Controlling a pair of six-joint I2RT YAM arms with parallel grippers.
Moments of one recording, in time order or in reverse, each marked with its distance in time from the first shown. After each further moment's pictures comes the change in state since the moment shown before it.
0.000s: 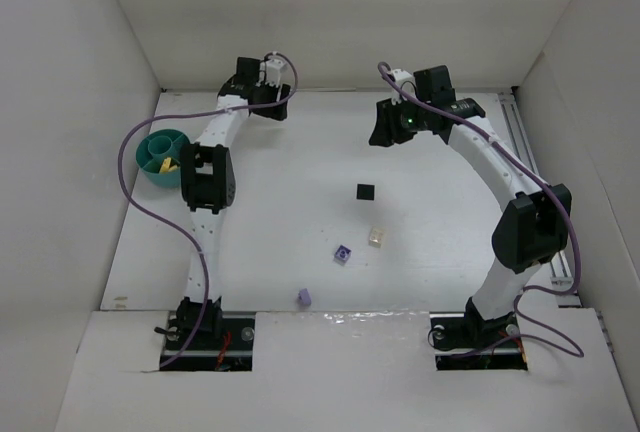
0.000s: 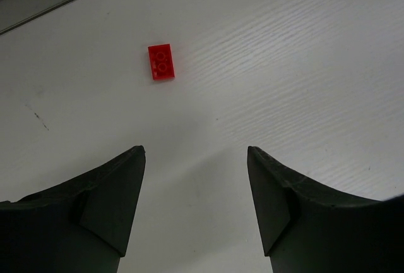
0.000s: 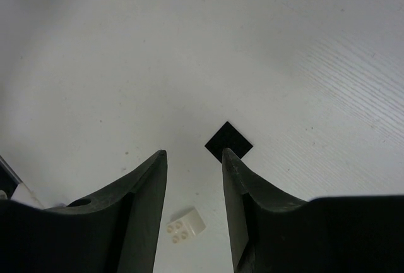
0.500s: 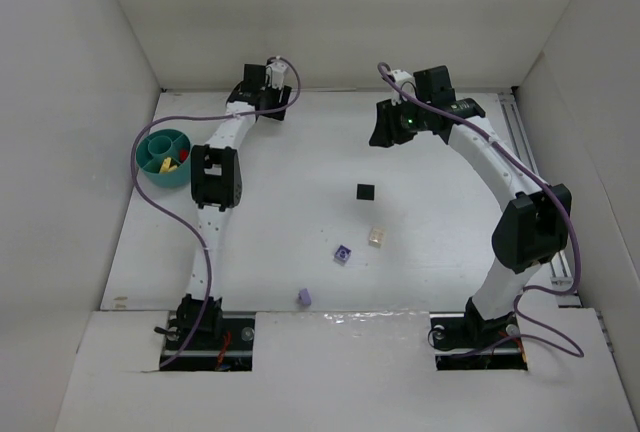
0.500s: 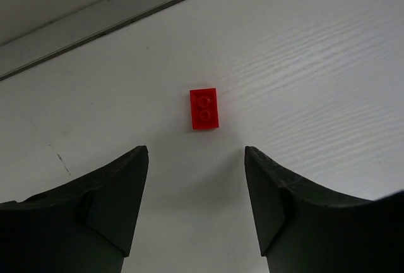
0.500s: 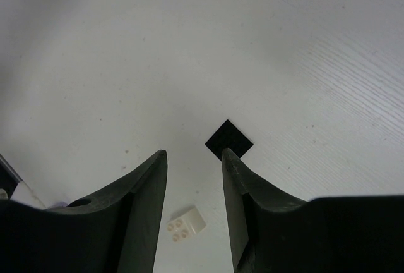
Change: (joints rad) left arm -0.019 0.144 0.111 0.118 -0.125 0.008; right arm 0.000 0.000 0.000 -0.008 0.000 -0.002
